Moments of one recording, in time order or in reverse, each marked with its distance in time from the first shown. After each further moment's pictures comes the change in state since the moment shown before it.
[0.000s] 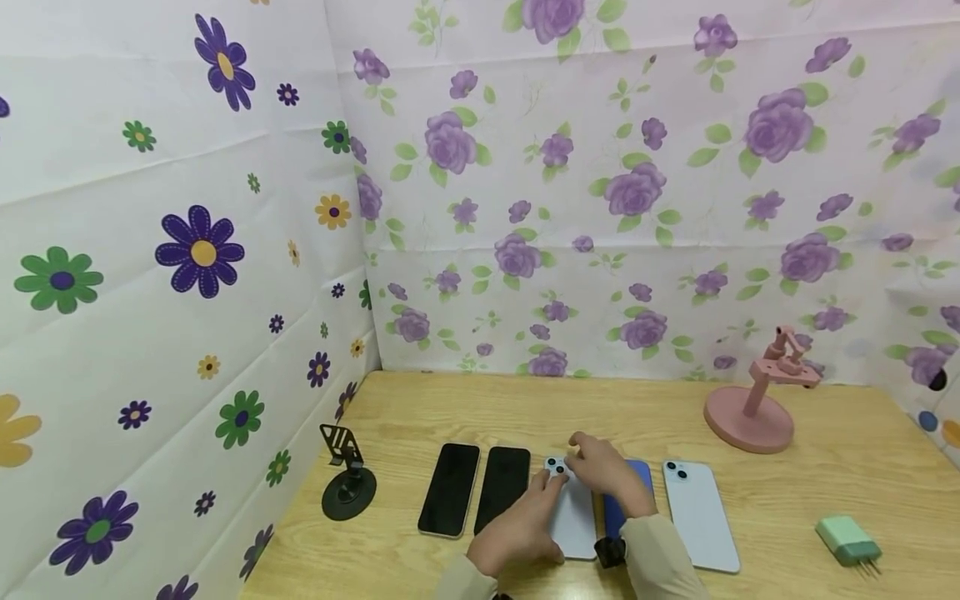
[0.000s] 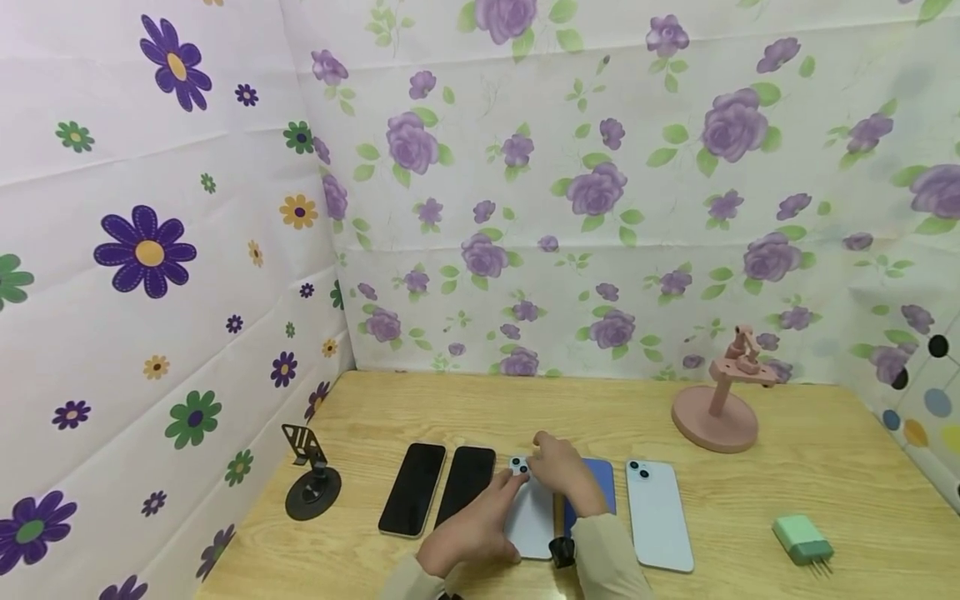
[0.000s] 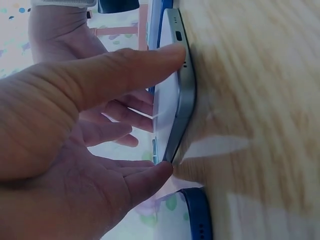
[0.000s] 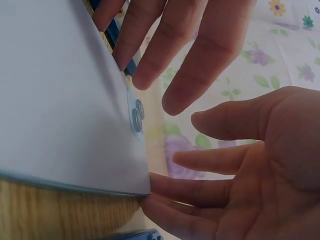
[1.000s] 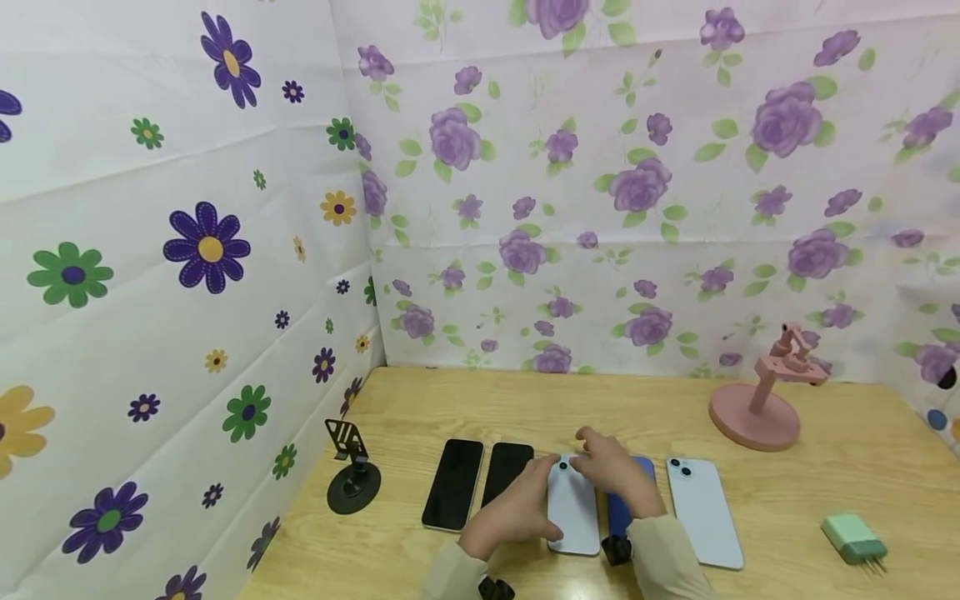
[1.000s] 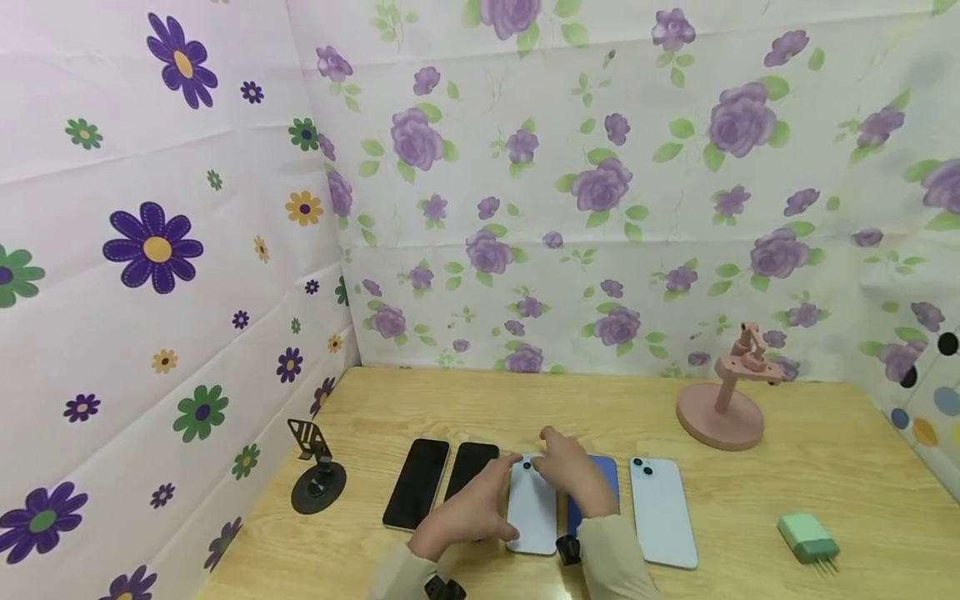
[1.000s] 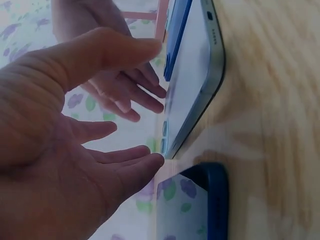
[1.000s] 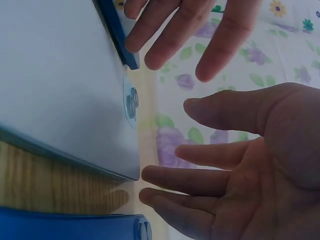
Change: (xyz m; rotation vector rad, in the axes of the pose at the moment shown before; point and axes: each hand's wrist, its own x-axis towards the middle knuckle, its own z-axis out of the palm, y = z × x) left_hand 0.000 -0.010 -0.016 -0.148 0.052 0.053; right_hand -0.004 0.000 -0.006 -0.009 -0.009 -0.010
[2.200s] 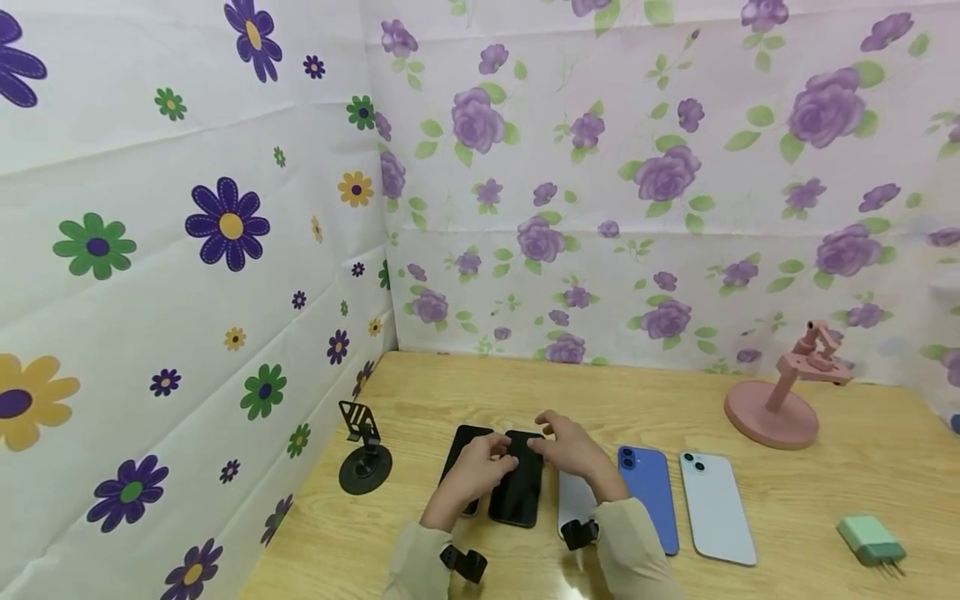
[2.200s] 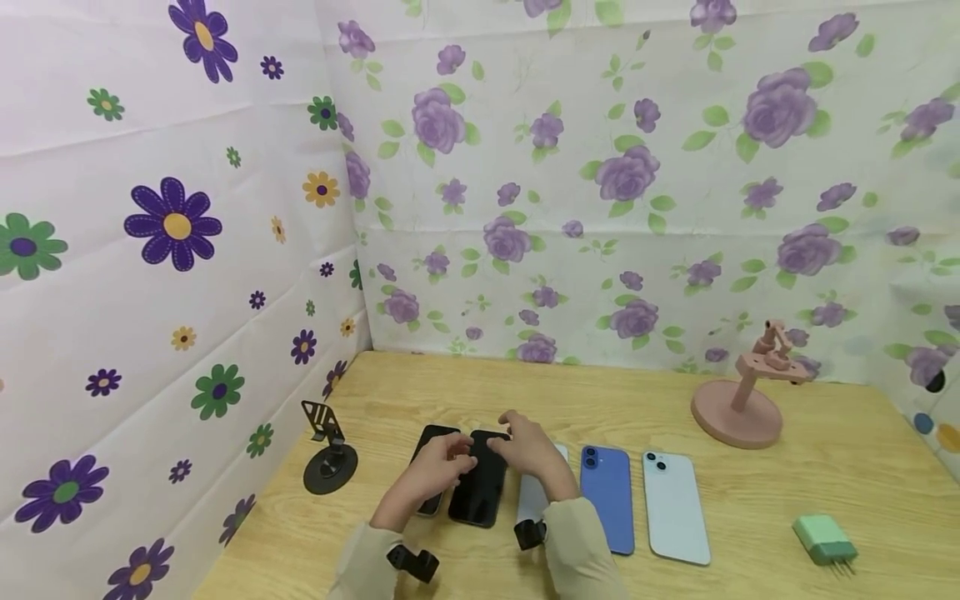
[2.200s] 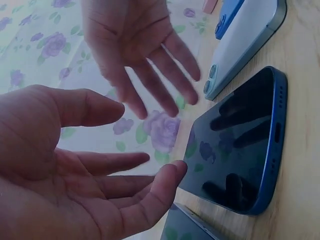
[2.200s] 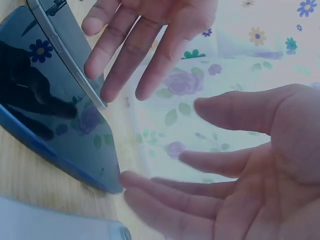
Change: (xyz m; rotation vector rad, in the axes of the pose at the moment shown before) left_hand -0.030 -0.037 -0.057 -0.278 0.226 -0.183; right_hand 0.019 -0.056 0.028 0.235 -0.100 -0.024
